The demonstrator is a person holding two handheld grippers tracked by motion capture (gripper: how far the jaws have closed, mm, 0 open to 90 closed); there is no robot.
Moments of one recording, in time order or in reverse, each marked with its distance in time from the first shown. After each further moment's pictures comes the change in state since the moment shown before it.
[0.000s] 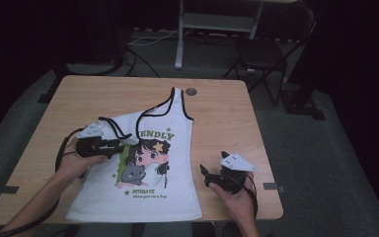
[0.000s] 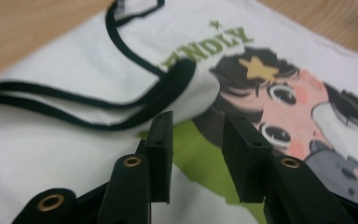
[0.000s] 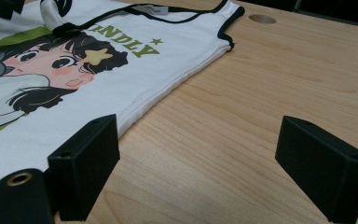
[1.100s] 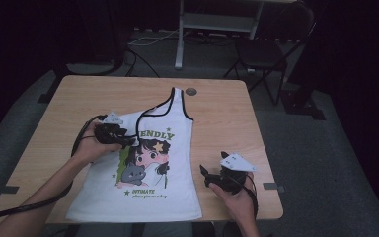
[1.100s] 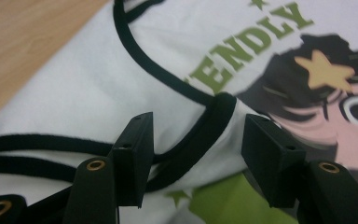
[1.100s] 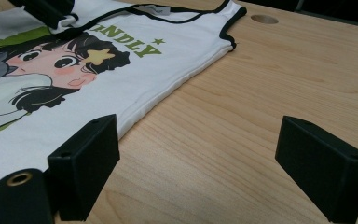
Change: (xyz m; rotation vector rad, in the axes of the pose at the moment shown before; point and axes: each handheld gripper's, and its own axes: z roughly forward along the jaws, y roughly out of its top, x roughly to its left) left arm 0.007 0.025 0.049 0.209 0.067 0.084; right arm 0.000 0.000 0.000 -0.001 0.008 -0.002
